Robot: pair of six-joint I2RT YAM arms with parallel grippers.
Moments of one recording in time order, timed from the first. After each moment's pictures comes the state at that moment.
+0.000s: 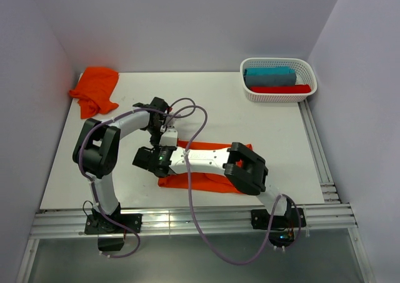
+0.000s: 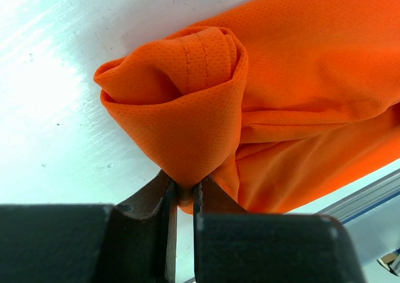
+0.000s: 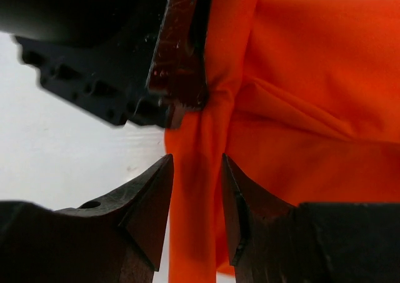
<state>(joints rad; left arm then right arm) -0.42 1.89 1.27 -0.77 0.31 -0.02 1.26 2.12 1.67 -0.77 0.75 1.27</state>
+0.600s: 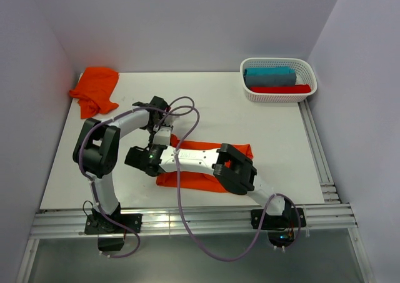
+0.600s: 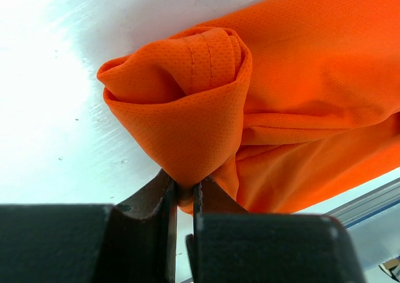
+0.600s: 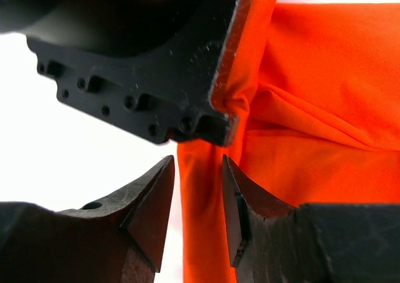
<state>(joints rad) -0.42 1.90 1.28 -0.79 0.27 -0.02 1.25 2.27 1.87 -0.88 0.77 1.27</state>
